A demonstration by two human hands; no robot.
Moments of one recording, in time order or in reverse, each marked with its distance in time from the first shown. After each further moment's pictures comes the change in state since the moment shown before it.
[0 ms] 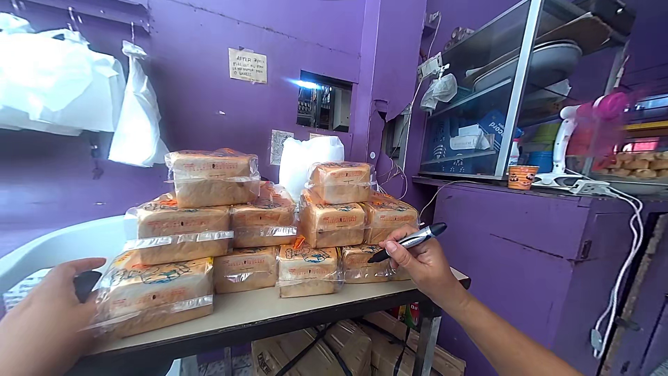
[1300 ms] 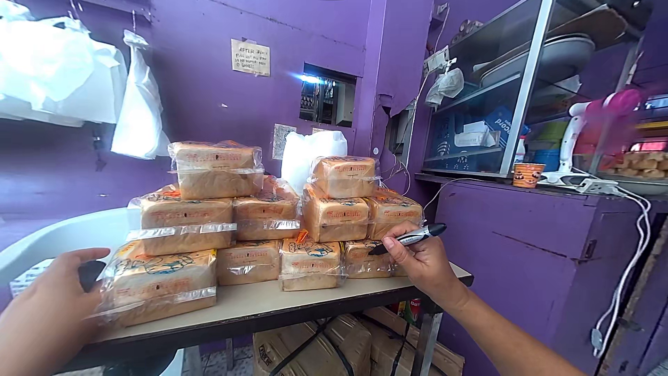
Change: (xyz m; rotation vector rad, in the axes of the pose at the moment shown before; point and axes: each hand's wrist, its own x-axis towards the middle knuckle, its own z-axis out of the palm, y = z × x) left_hand 0.001 0.006 0.000 0.021 0.003 -0.043; right_hand 0.002 -0.003 0.007 -0.150 0.007 -0.079
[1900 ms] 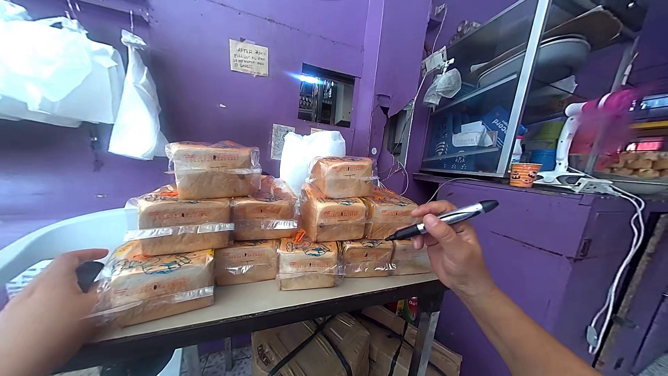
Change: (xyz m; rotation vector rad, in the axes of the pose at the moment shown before) left_hand -0.001 0.003 -0.001 0.003 -0.024 -0.019; right_hand 0.012 -0.017 -0.031 0.482 0.141 0.186
